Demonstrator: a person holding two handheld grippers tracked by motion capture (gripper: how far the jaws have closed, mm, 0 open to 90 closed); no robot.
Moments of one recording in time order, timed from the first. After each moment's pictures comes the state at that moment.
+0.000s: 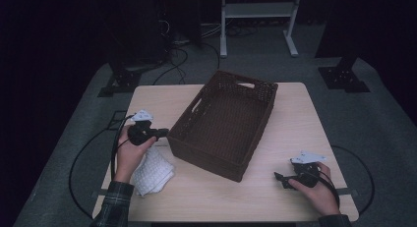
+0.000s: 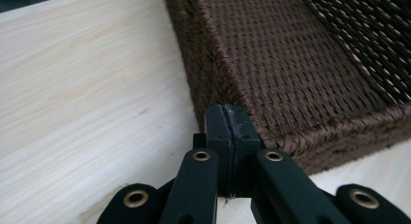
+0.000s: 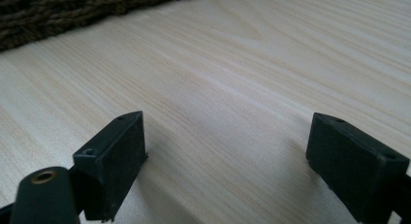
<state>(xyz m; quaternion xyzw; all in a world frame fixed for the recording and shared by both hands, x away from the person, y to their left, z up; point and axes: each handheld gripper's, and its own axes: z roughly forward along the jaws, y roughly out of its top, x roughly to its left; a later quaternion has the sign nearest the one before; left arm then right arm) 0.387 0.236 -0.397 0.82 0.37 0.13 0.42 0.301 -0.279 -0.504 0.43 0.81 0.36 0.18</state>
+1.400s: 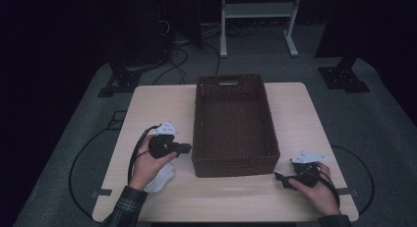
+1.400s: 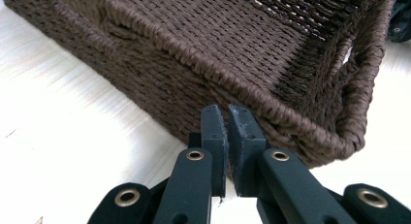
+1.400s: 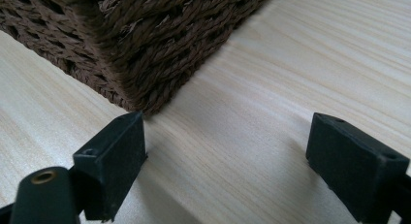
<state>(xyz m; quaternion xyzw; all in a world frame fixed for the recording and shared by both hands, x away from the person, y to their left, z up) 0.354 0.181 -0.403 0.86 0.30 0.07 0.41 0.301 -0.279 -0.504 0.43 0.81 0.36 0.18</state>
